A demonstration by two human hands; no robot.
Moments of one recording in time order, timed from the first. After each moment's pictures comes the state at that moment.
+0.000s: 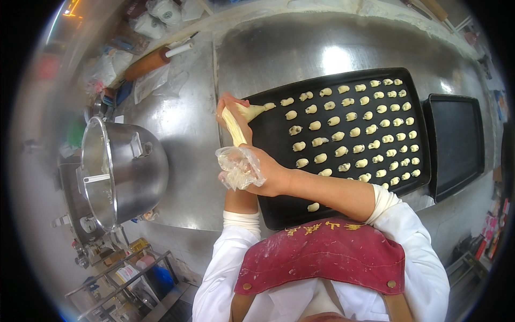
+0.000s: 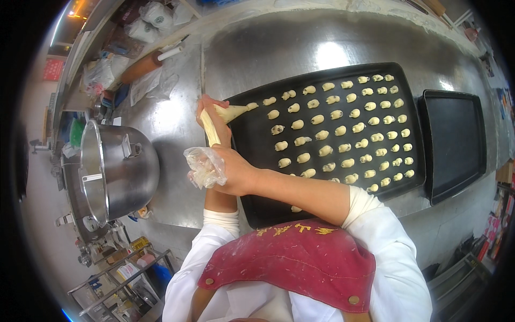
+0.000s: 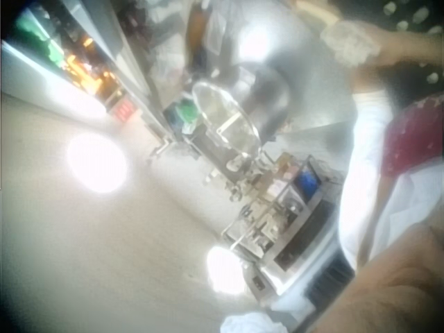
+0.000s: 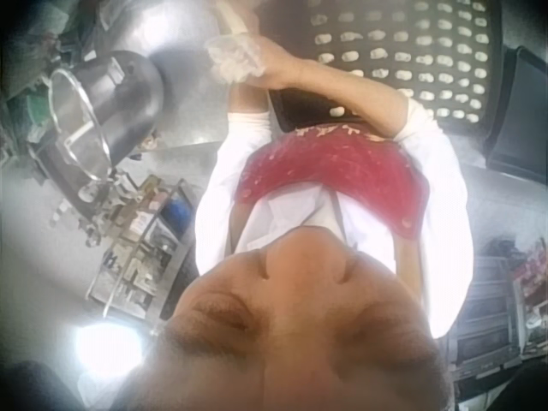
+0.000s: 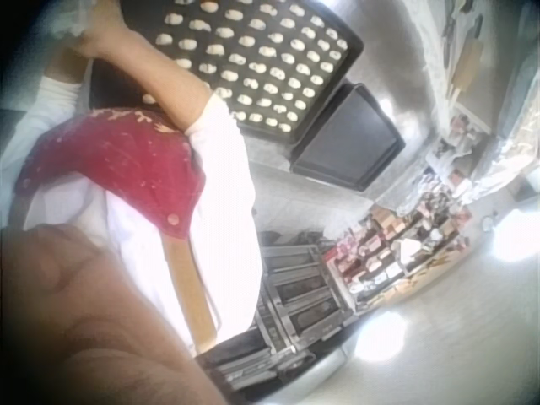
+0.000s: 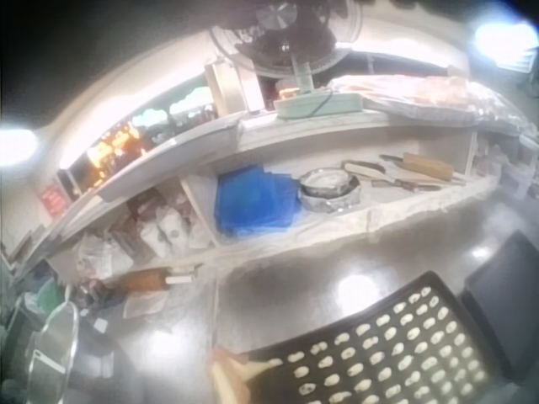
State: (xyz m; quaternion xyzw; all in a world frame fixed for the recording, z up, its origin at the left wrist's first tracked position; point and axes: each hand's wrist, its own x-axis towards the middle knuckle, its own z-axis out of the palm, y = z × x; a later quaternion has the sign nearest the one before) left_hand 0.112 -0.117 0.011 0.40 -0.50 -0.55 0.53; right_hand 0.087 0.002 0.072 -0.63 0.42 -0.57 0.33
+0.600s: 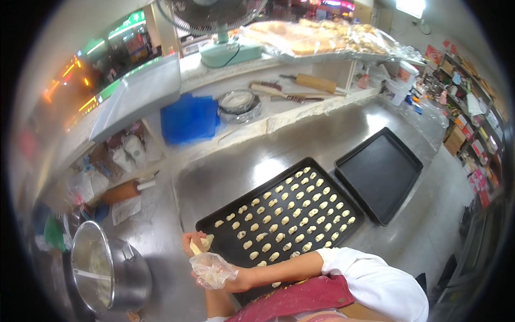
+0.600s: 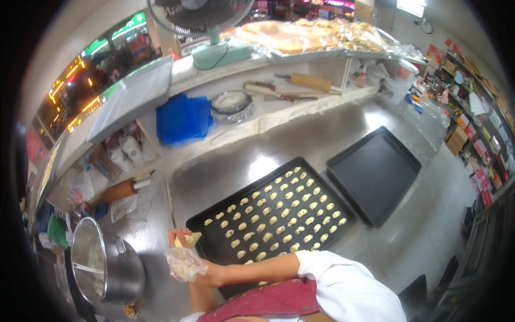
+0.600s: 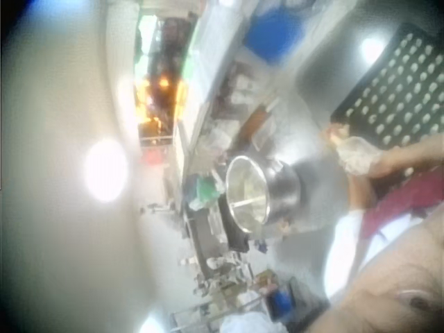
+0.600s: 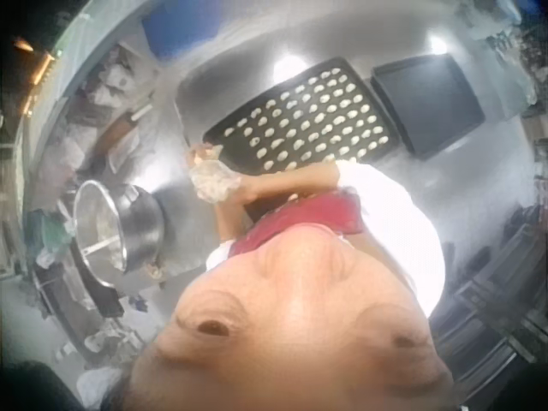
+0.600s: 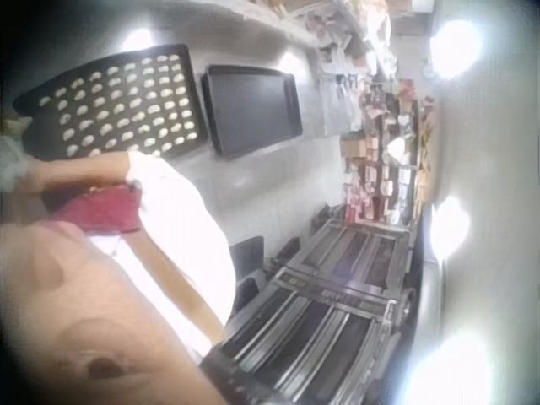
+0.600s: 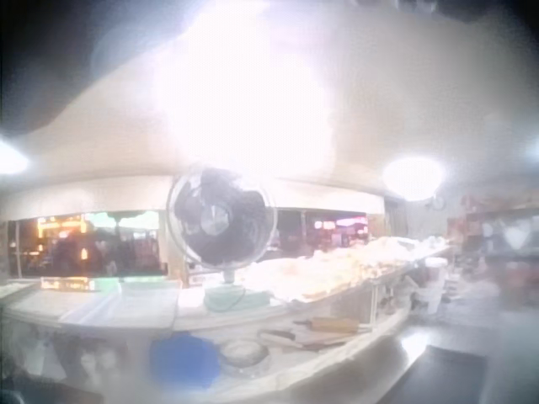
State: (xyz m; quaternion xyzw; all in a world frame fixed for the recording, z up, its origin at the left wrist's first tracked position) left_hand 0.162 -0.063 0.055 0.32 -0.61 -0.48 0.54; right_hand 0.118 0.039 0.107 -0.69 0.41 -0.51 0.33
